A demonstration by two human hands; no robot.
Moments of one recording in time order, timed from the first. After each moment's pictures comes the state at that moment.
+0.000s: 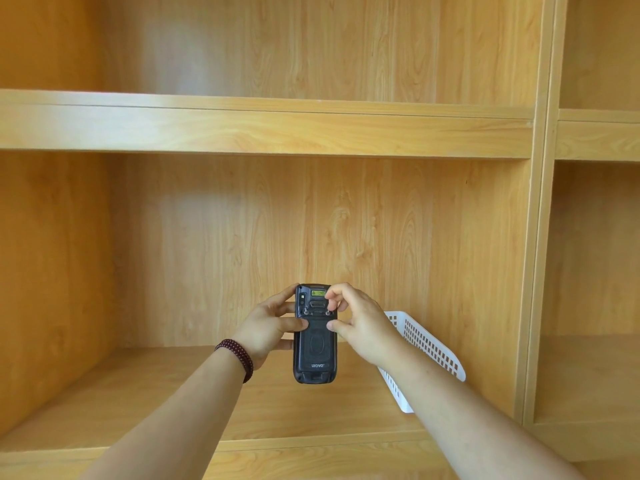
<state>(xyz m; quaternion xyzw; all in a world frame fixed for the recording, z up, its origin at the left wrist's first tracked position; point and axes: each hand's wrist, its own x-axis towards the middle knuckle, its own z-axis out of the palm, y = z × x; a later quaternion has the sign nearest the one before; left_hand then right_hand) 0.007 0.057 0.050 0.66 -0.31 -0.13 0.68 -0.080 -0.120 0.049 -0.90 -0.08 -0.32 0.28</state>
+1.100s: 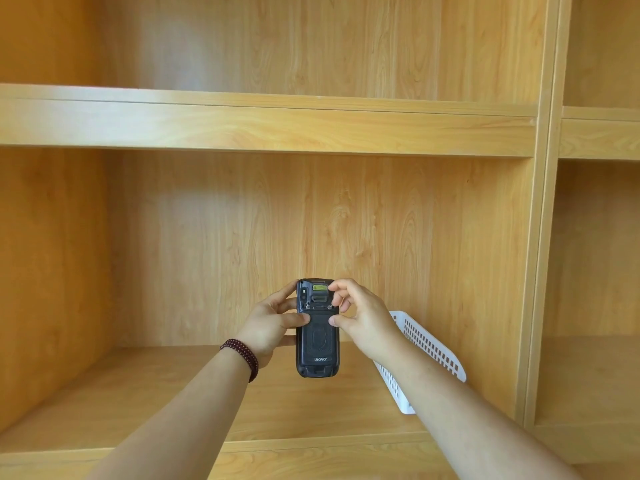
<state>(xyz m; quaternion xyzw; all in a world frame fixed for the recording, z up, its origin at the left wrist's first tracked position) 0.010 0.046 0.050 0.62 -0.30 -0.13 0.71 -0.074 -0.124 0.050 -0.87 -0.06 -0.34 0.34</state>
